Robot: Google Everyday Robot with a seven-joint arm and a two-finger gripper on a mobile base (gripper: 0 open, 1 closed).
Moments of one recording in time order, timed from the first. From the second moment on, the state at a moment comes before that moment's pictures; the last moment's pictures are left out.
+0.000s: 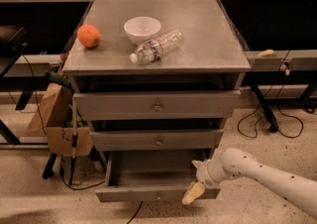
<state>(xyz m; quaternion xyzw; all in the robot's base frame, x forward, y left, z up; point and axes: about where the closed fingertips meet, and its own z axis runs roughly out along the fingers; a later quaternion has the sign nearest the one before) 0.512 -0.136 0.360 -0.53 0.79 0.21 0.22</state>
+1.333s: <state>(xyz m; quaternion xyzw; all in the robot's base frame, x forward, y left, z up) 0.535 -0.081 0.304 -0.55 0.72 0.32 0.29</state>
